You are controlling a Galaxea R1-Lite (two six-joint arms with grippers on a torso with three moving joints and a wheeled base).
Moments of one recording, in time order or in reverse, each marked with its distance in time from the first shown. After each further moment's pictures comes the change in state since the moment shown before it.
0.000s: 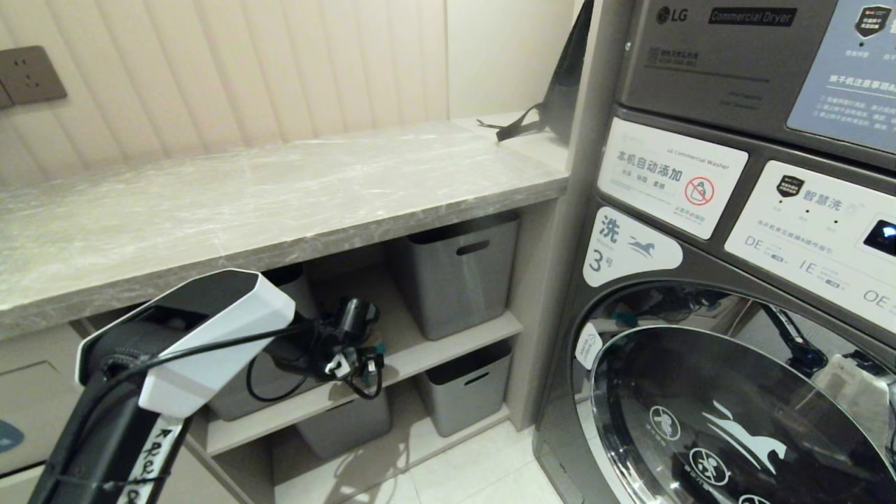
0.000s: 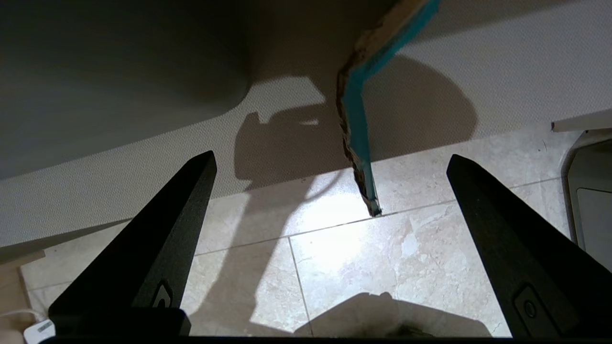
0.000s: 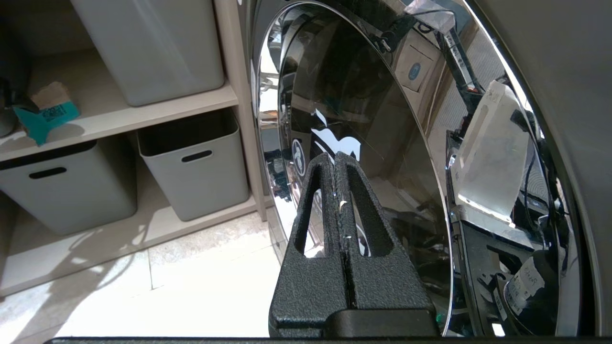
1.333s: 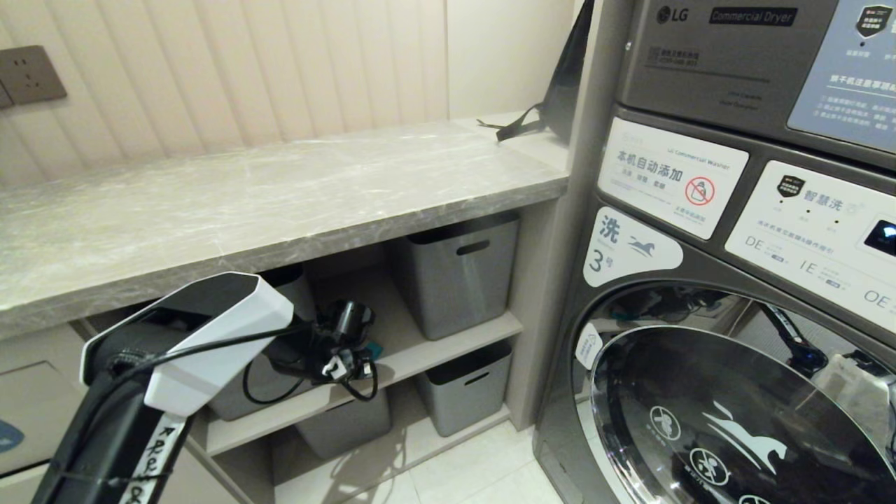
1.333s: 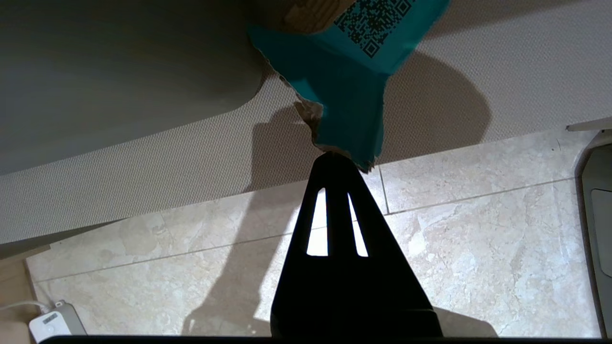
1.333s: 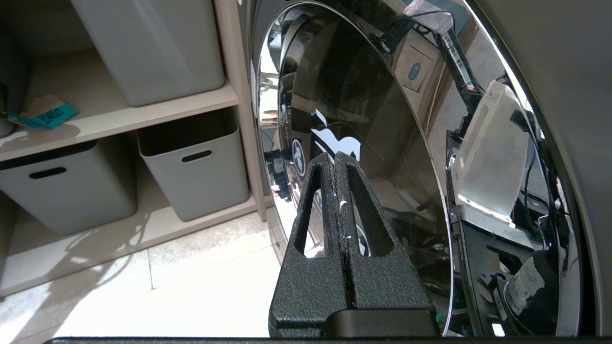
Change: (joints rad) left arm 0.014 0.018 0.001 -0.002 0.001 0.003; right arm 0.000 0.000 0.000 0.000 0.000 0.000
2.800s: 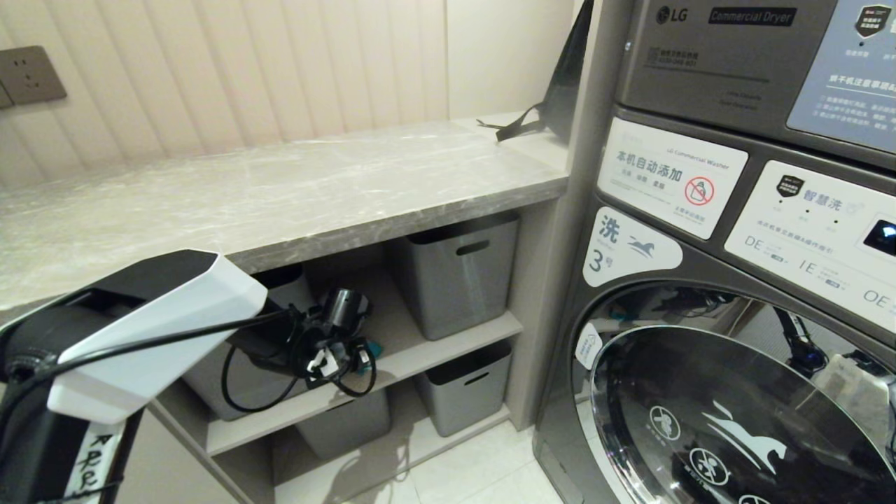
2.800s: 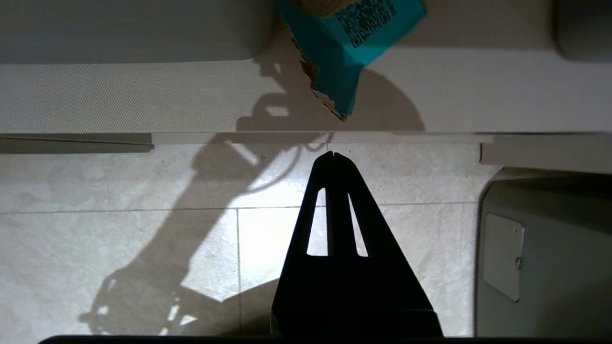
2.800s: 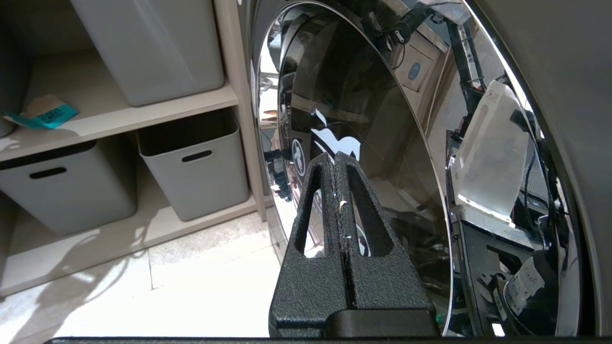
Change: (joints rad) left arm -0.034 -0.189 0.165 0.014 0.019 -0.292; right arm 0.000 0.000 0.000 0.000 0.000 0.000
